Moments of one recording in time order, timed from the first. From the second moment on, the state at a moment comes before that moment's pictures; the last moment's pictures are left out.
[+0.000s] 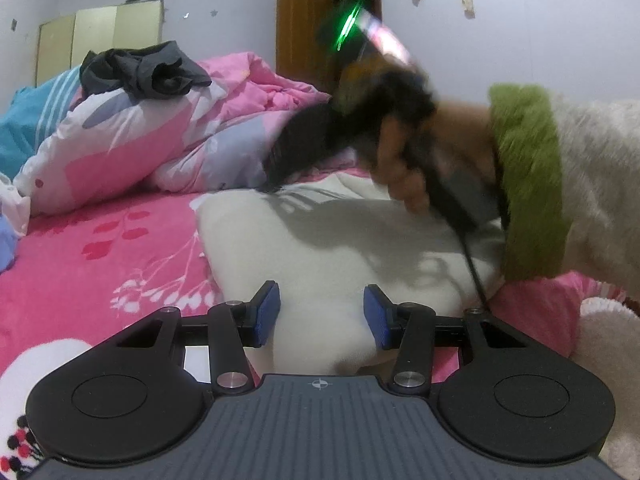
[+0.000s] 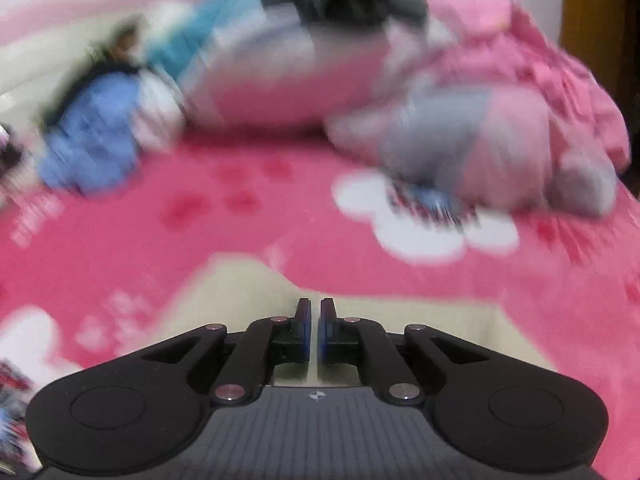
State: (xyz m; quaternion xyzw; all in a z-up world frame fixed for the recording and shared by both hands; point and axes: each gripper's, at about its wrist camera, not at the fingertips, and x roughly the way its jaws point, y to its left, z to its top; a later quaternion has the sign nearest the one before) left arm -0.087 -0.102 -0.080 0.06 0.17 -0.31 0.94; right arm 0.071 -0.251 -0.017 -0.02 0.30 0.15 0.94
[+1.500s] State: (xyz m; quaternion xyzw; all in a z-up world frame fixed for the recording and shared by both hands) left arm -0.086 -0.112 -0.075 0.08 0.19 -0.28 0.94; right arm 0.004 -0.318 -0.042 -0.04 0.28 0.05 0.96
